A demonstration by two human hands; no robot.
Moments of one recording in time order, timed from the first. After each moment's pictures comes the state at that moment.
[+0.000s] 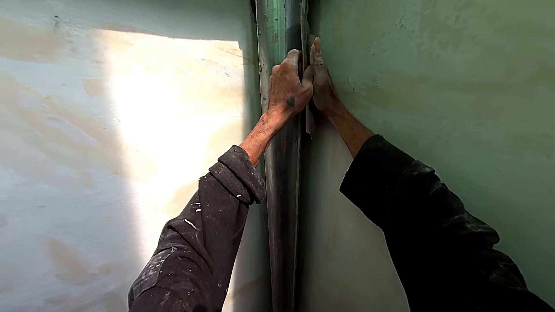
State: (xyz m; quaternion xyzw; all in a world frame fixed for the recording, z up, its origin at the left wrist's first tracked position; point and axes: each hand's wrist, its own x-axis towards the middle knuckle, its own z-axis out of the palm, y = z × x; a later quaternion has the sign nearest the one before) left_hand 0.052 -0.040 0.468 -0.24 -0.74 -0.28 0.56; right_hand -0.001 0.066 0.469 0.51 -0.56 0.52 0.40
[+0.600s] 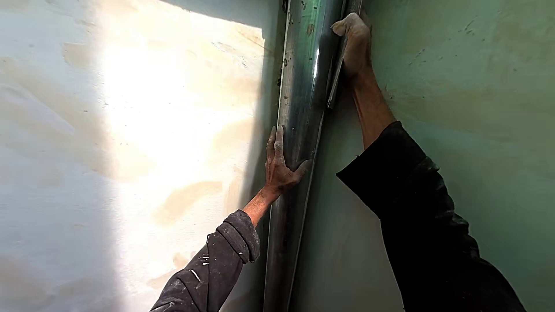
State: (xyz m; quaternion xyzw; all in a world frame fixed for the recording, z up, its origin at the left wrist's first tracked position) left_hand -0.035 -0.095 0.274 -0.27 -0.65 -0.37 0.61; right_hand -0.011 0.050 0.529 0.43 -0.56 0.54 0.46
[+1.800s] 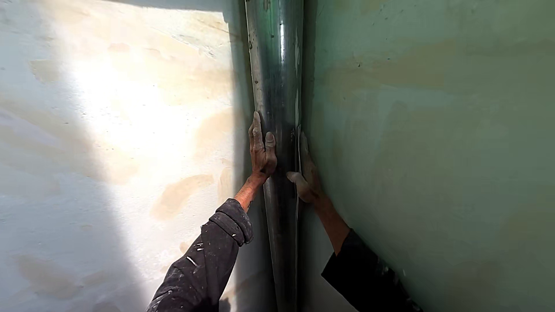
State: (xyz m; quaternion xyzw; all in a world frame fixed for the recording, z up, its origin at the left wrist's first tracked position) left_hand -0.042 -0.094 0.276 -0.29 -0.64 -0.38 0.60; right_hand 0.005 0.055 0.236 0.40 -0.66 0.51 0.37
